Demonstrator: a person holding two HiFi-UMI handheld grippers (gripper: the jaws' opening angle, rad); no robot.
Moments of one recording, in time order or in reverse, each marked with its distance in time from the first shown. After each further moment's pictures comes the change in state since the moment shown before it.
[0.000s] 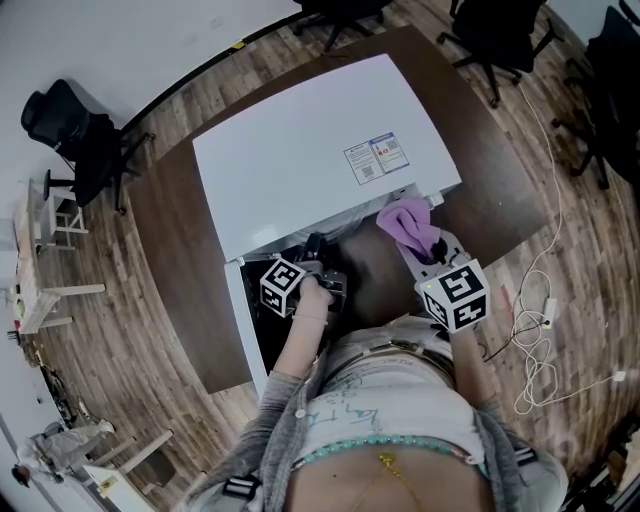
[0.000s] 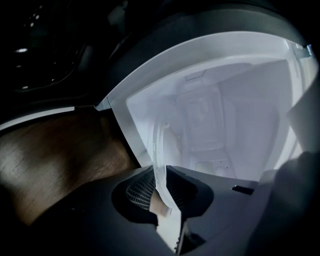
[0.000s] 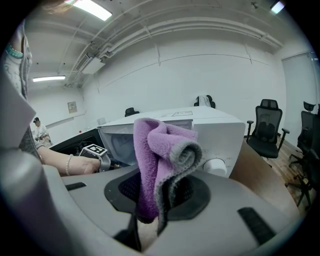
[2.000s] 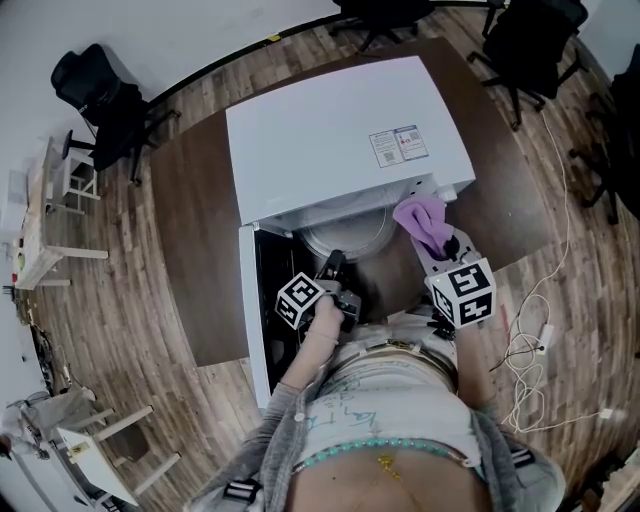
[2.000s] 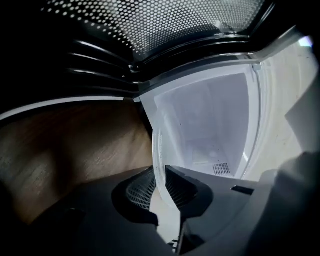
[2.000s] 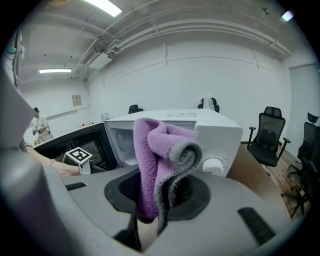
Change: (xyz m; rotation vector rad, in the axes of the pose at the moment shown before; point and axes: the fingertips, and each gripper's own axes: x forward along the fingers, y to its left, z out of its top) left arm -0.059 0.031 -0.047 0.048 0.026 -0.045; right arm -0.015 0.006 -0.006 -0.083 0.014 0.007
